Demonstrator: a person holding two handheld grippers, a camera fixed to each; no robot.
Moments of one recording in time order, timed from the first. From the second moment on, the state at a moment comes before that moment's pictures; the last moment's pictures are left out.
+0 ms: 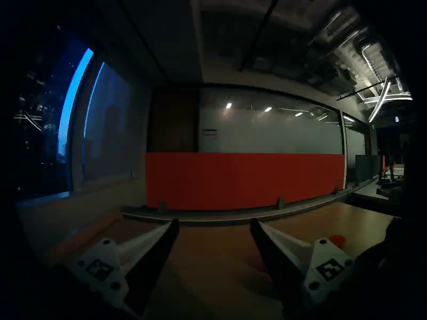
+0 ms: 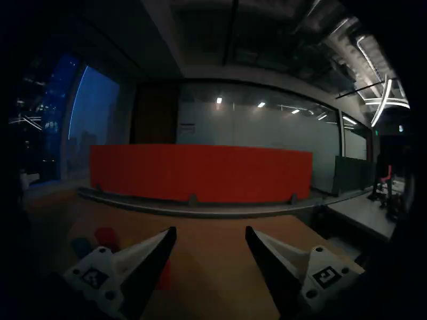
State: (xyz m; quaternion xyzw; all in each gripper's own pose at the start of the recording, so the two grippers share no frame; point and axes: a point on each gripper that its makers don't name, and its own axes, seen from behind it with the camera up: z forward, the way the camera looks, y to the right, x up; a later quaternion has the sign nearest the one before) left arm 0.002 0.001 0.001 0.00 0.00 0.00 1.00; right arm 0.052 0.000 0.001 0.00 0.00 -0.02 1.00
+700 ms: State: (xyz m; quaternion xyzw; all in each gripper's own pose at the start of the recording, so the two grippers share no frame) left arm 0.038 0.027 0.036 -0.08 -0.03 -0.01 1.00; right arm 0.107 -0.028 0.013 0.07 0.00 0.01 1.00
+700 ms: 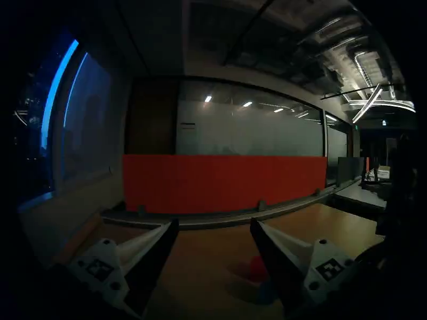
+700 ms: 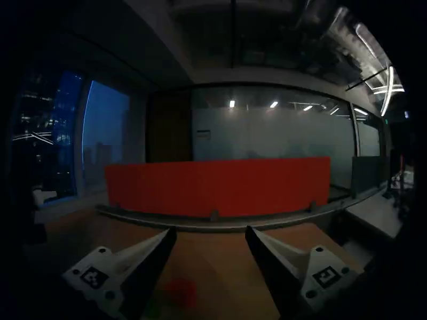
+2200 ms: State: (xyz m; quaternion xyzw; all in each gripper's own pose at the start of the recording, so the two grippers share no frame) left arm -0.013 0.109 0.028 -0.31 -0.11 0.04 0.94; right arm 0.062 -0.124 -0.011 0.31 -0.10 -0.07 0.94
